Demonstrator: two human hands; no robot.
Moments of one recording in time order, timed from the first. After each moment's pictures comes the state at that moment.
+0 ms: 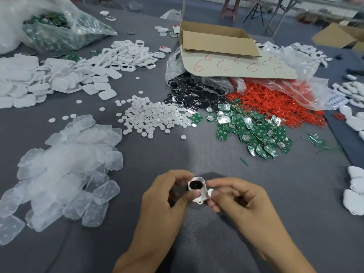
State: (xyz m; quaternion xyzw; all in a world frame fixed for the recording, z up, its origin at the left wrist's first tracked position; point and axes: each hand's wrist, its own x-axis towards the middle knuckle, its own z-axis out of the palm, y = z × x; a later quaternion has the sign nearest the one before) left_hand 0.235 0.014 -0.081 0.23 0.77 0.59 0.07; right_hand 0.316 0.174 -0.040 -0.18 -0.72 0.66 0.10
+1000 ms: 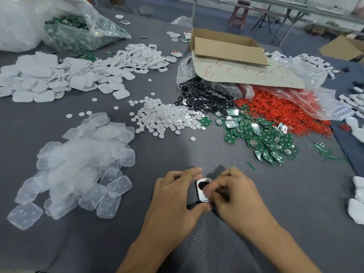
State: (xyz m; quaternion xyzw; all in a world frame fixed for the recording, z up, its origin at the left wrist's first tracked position) left_hand 0.225 0.014 -0.099 0.31 0.87 0.39 0.02; right_hand 0.286 0.172 -0.043 -0.16 -0.93 0.32 0.04
